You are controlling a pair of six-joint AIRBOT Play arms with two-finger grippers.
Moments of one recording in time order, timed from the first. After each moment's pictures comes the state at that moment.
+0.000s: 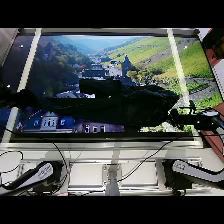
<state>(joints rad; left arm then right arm) 0.43 -1.15 1.06 1.60 -1.09 -1.46 -0.59 -1.32 0.58 -0.75 1.09 1.13</state>
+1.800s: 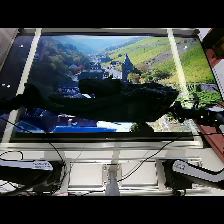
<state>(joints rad) 0.70 -1.61 1.06 1.05 -0.53 -1.14 -0.59 -1.32 0.67 -0.63 1.14 1.11</state>
